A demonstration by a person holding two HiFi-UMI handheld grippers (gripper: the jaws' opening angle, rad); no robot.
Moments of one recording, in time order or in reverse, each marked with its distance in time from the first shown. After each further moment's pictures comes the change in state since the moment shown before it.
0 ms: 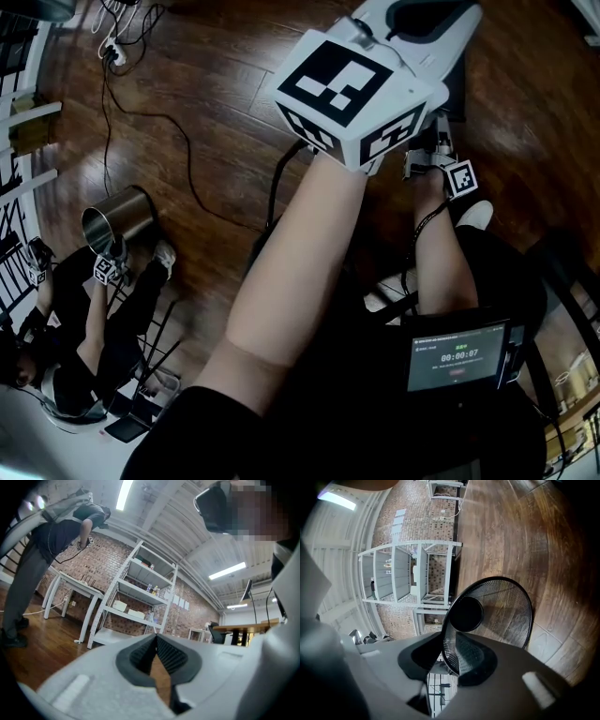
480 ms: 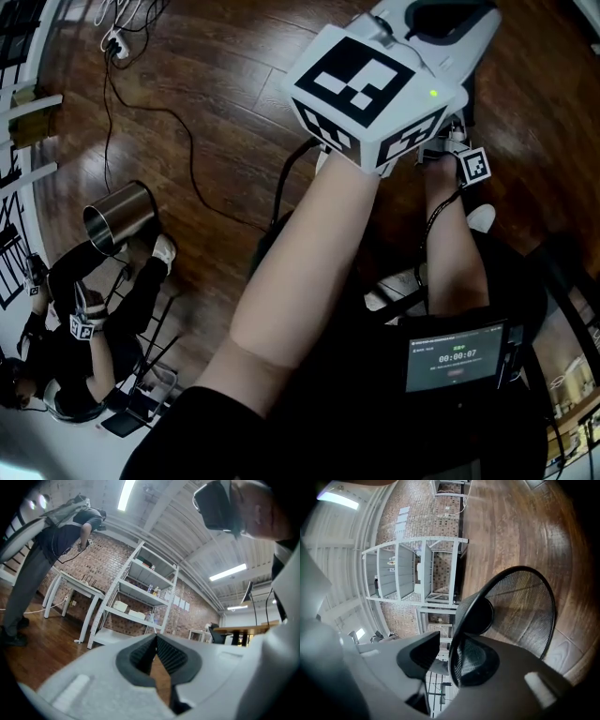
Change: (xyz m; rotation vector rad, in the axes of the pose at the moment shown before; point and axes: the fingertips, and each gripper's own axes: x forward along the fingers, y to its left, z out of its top) left arm 0.003 0.006 0.007 -0.017 -0.006 0.002; right arm 0.042 0.021 0.016 -0.040 0.016 0.042
